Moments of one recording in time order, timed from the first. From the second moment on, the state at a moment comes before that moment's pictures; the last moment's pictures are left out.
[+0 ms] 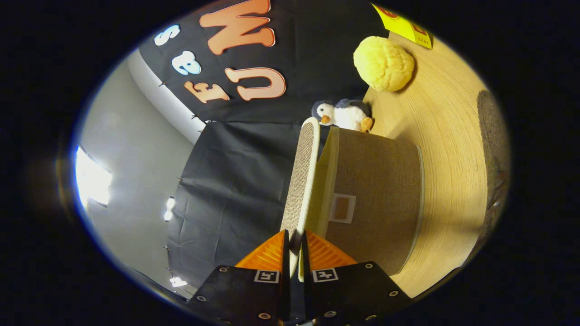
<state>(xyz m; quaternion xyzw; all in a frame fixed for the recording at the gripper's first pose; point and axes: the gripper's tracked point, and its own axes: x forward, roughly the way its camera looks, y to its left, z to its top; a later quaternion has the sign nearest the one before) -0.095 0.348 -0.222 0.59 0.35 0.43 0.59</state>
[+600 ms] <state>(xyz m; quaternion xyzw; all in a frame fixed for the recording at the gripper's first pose) -0.081 0.410 -0.106 0.50 0.33 0.46 0.66</state>
